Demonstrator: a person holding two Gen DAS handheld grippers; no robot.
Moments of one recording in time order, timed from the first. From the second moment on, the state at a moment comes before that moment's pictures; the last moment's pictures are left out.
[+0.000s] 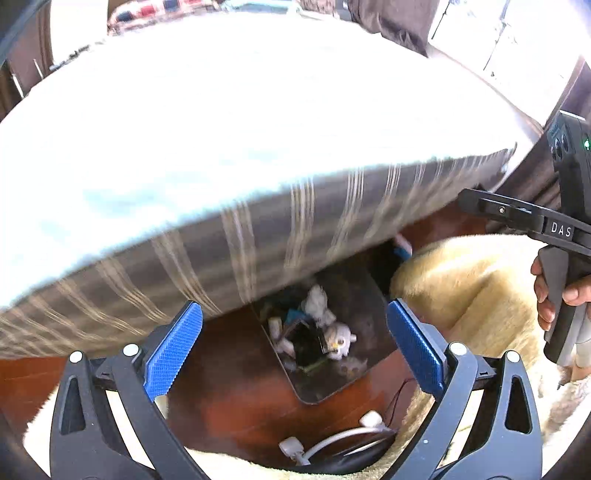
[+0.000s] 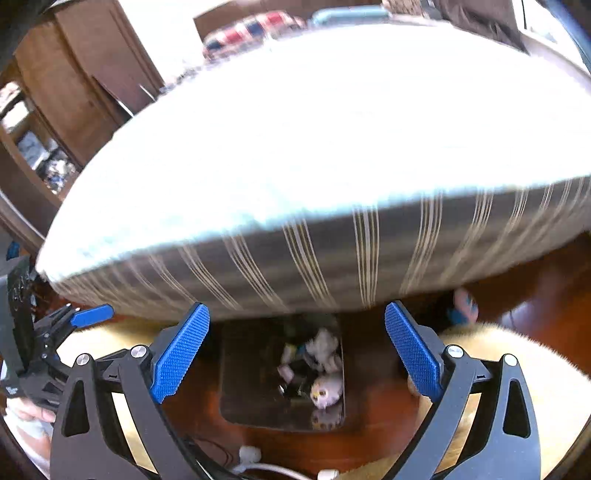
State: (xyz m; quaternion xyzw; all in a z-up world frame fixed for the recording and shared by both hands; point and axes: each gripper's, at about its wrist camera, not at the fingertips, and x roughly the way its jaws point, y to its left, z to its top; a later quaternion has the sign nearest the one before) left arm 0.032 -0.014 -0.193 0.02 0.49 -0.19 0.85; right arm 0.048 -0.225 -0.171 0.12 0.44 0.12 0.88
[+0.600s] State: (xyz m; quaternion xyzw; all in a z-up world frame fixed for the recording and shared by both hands) left arm 0.180 0.015 -0.107 0.02 0.41 -0.10 0.91; right arm 0.219 -0.222 -0.088 0.09 0.36 0.10 0.92
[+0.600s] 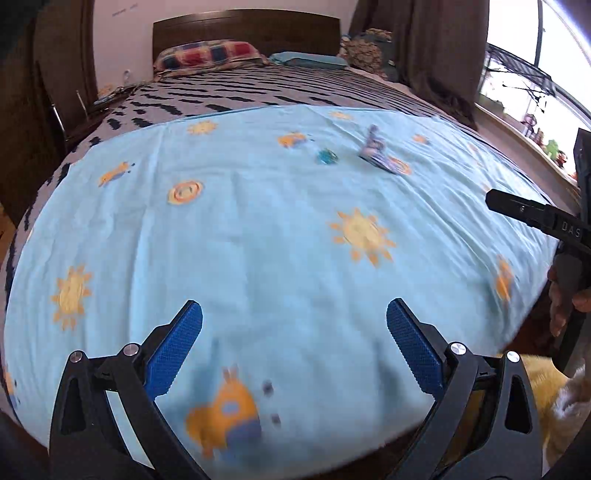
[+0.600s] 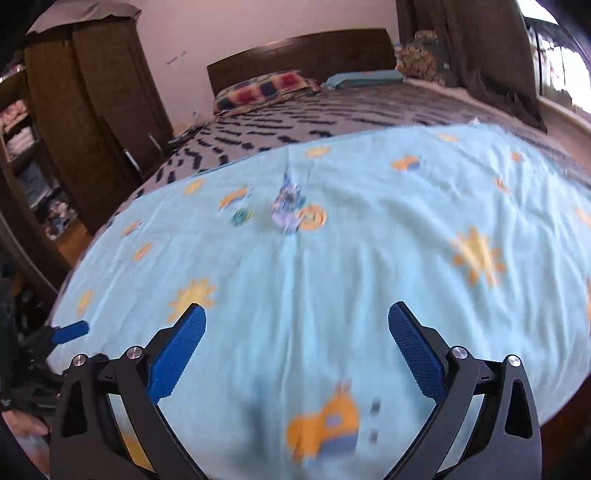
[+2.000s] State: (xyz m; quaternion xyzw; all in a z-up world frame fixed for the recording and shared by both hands) left arm 0.388 -0.087 -0.138 0.03 0.44 -0.12 0.89; right arm 0.309 -0.253 -0.071 0.09 0.36 0.10 0.92
